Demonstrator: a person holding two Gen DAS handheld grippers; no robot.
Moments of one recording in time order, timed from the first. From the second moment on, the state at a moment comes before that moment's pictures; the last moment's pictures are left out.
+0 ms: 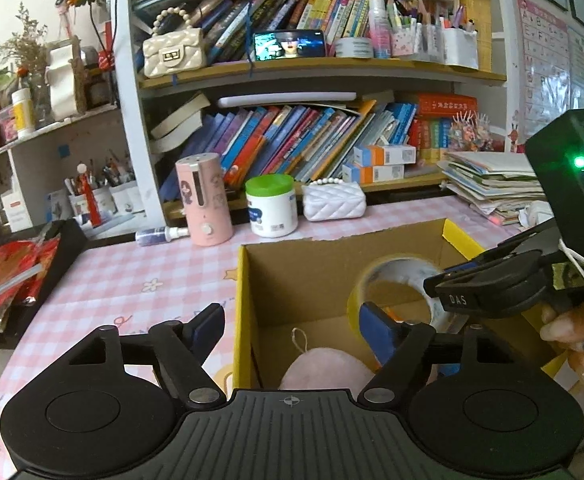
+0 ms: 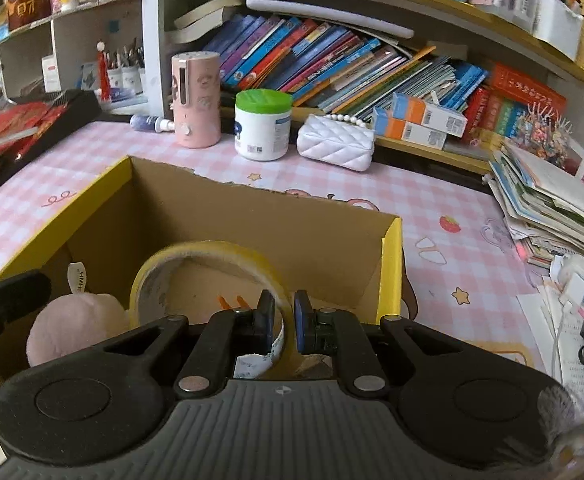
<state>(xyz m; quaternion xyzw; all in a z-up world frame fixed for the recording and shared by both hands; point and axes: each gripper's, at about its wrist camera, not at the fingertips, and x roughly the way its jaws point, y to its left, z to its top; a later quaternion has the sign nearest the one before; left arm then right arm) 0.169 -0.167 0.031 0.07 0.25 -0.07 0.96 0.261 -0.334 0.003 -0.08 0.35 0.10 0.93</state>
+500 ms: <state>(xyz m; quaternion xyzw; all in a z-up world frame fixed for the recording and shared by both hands) 0.149 -0.152 0.036 0.05 0.23 -0.03 0.97 0.247 -0.332 0.005 -0.06 0.35 0.10 0.93</state>
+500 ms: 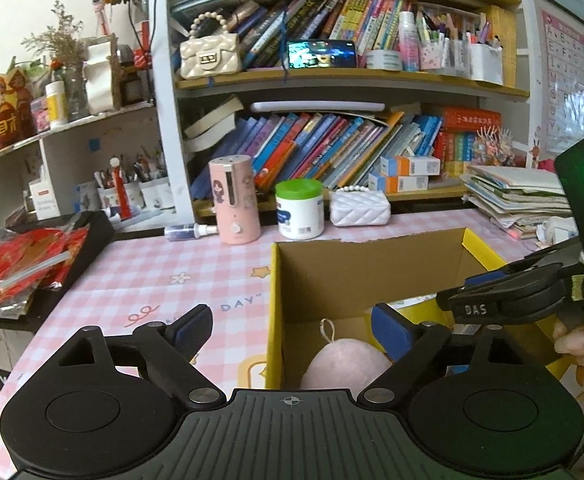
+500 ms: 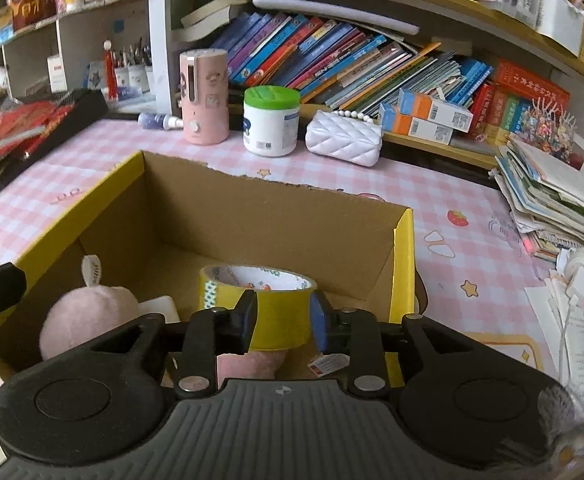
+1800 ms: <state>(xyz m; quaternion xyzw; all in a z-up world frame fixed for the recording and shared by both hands) 0.016 -0.042 0.011 0.02 0.31 0.01 0.95 0.039 -0.215 0.011 0.02 0.32 0.00 0.95</state>
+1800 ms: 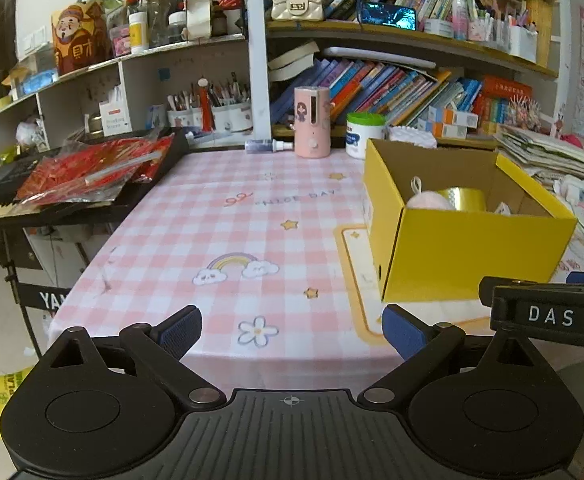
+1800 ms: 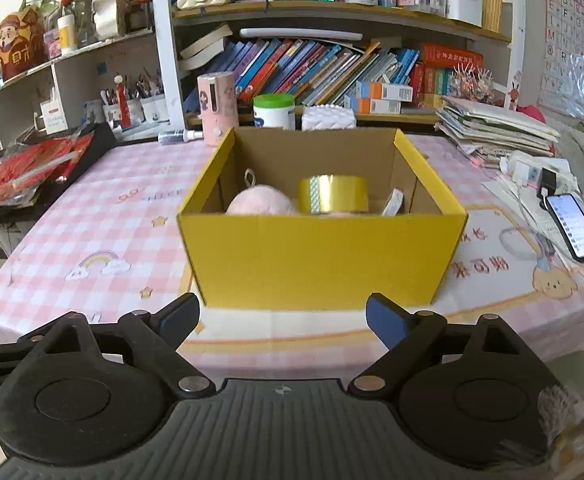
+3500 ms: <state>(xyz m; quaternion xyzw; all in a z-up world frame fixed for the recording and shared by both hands) -0.020 -0.013 0.003 0.04 0.33 0.06 0.94 -0.006 -0.165 -0.007 0.00 0.36 -0.06 0.93</state>
